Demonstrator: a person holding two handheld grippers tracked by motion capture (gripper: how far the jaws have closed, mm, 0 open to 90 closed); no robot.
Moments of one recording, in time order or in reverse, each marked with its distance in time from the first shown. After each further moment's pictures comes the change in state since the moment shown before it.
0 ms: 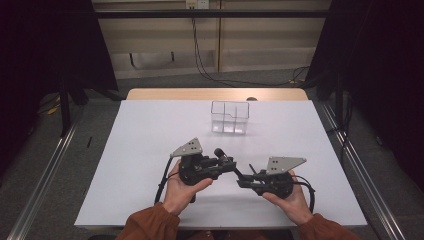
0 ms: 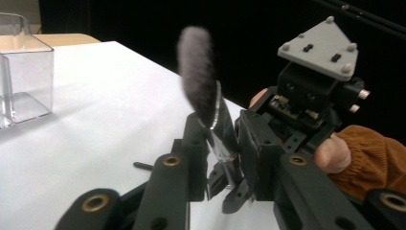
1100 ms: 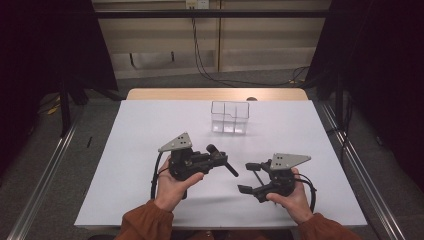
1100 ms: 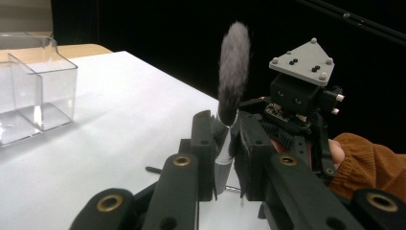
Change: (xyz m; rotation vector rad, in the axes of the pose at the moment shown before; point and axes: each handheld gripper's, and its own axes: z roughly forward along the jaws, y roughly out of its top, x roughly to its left) left arm 0.002 0.018 -0.026 -0.001 0.035 0.013; right arm -0.006 0.001 -0.004 -0.071 -0.008 0.078
